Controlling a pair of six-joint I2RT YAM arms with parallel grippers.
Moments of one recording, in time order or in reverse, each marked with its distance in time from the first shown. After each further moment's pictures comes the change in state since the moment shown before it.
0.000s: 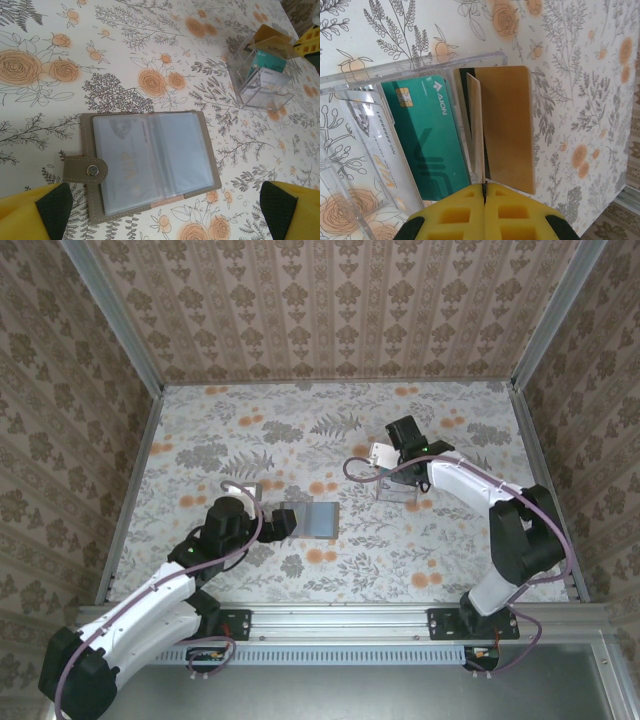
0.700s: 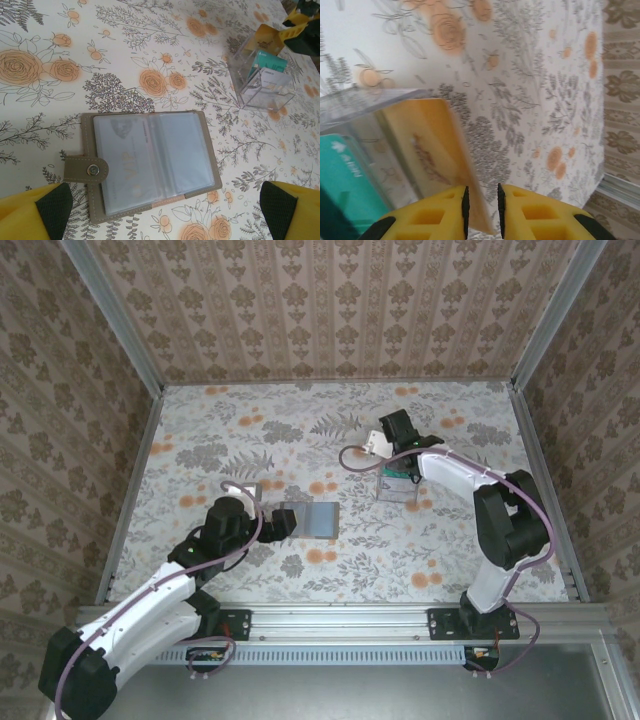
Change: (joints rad) left arm 0.001 0.001 -0.001 0.000 0.000 0.000; right arm -0.009 0.114 0.075 0.129 0.109 0.043
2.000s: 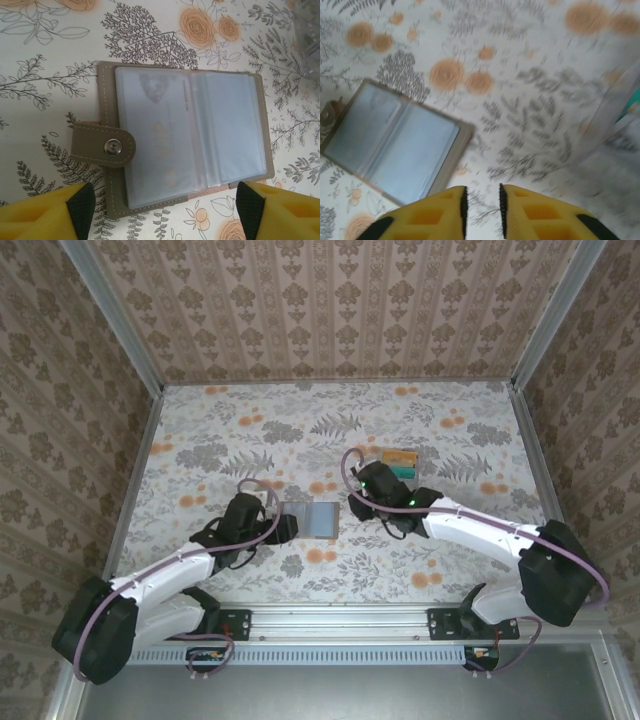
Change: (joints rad) left arm -0.006 0.297 -0.002 0.087 0.011 -0.030; right arm 0.385 -0.353 -0.350 0.085 -0.262 1.289
